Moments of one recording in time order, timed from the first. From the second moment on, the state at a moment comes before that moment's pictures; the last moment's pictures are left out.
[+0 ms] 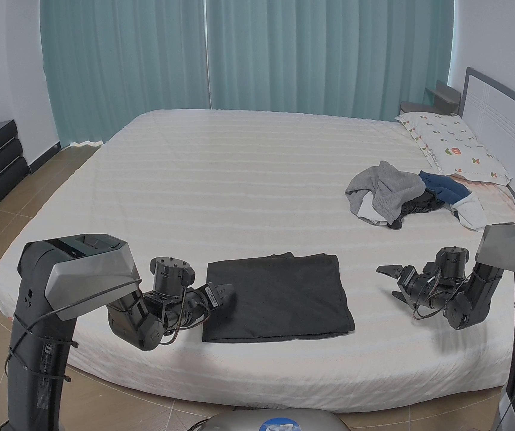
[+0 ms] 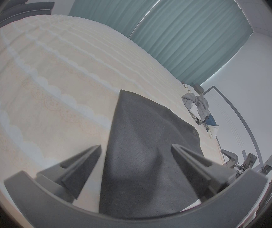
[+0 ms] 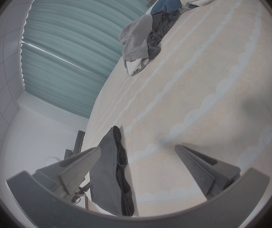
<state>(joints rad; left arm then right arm) -0.37 2.50 -0.95 -0.99 -0.08 -0.72 0.01 2.46 -0.77 -1.21 0.40 0.84</state>
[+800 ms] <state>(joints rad) -0.37 2.51 -0.97 -0.99 0.01 -0.73 0.01 2.46 -0.77 -1.21 0.40 0.84</state>
